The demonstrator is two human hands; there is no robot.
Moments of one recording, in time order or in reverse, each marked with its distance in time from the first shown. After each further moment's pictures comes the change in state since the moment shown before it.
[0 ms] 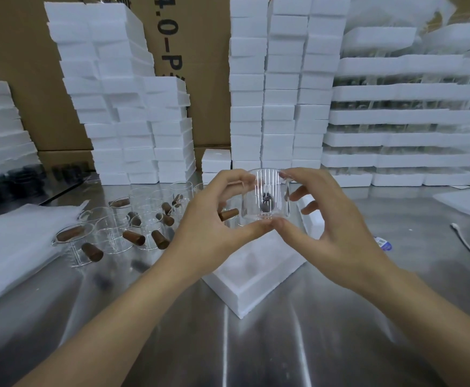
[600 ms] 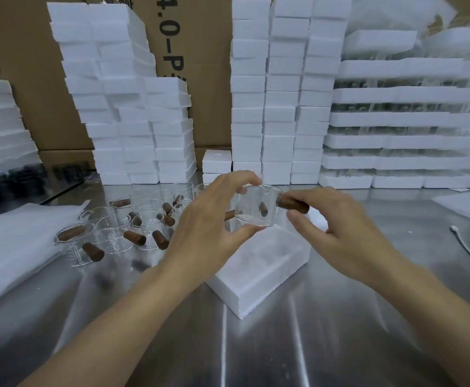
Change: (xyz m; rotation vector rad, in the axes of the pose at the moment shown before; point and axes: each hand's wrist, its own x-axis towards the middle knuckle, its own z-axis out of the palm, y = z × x) left_hand -0.003 -0.011 -0.001 0.341 0.050 0.223; right_hand 0.006 0.014 -0.014 -0.273 -0.139 0.069
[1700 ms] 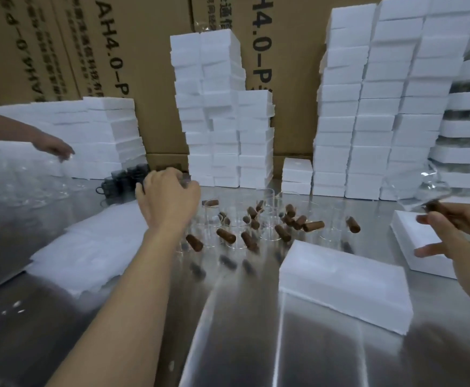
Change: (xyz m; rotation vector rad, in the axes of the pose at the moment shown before) left_hand -0.006 -0.104 -0.152 0.737 0.284 -0.885; right_hand 0.002 0.065 0.027 0.425 0.339 0.378
